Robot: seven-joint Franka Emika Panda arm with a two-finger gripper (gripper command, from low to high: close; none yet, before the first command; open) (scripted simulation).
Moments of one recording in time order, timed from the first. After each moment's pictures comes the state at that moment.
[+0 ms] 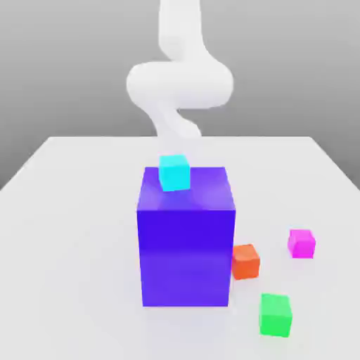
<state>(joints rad) 0.07 -0.74 -0.01 -2.34 0.02 2.34 0.74</state>
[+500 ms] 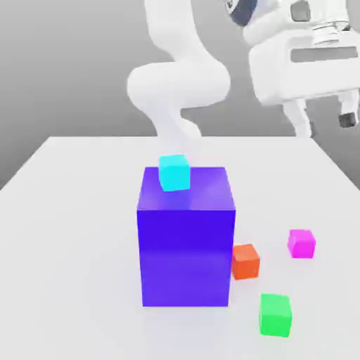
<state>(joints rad) 0.43 -0.38 0.05 -2.59 0.16 2.59 0.37</state>
